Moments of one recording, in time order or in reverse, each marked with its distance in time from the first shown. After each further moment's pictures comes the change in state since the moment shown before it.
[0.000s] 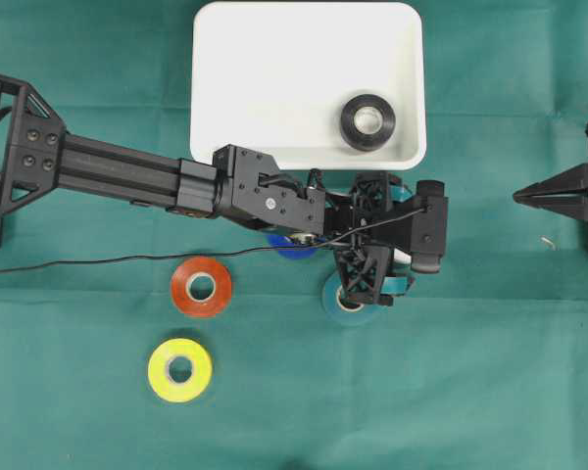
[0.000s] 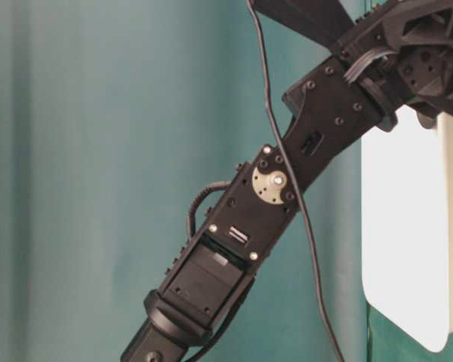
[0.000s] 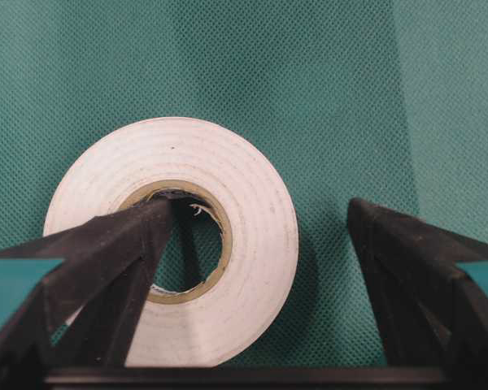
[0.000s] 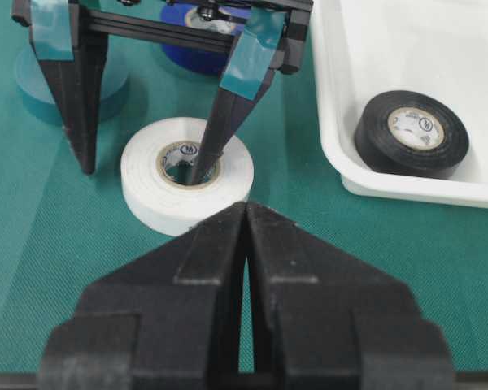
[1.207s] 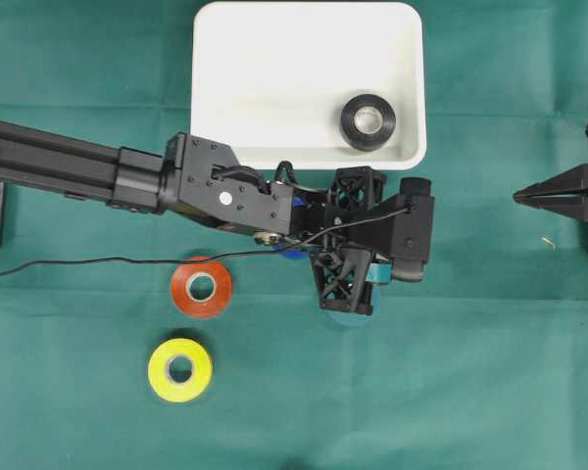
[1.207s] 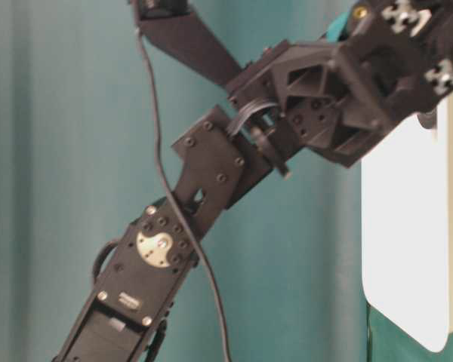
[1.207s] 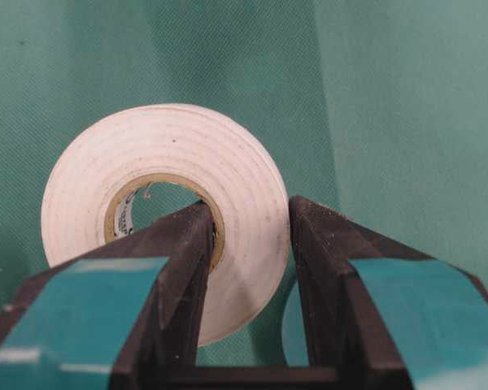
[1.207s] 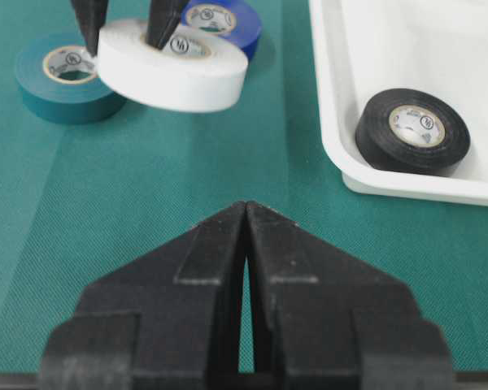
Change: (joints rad) left arm -0.031 -0.204 0.120 -0.002 0.015 0.014; right arm -0.002 0.000 0.006 0.000 -0.009 0.000
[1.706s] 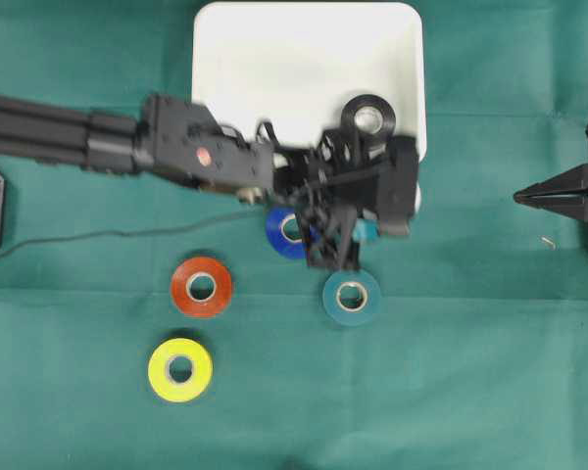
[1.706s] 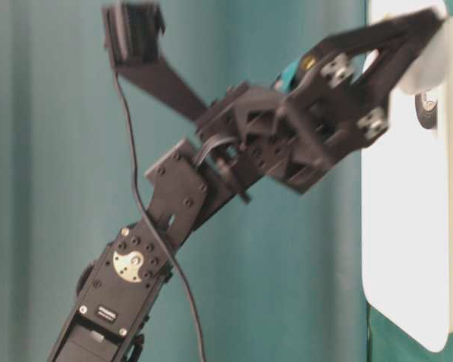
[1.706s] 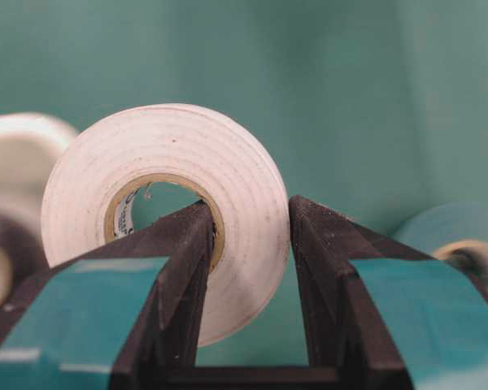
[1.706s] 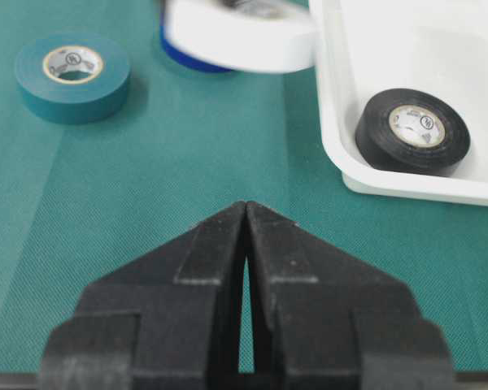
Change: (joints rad) left arm 0.095 -0.086 0.066 0.000 0.020 0.071; right arm 0.002 0.000 0.000 0.002 0.002 0.000
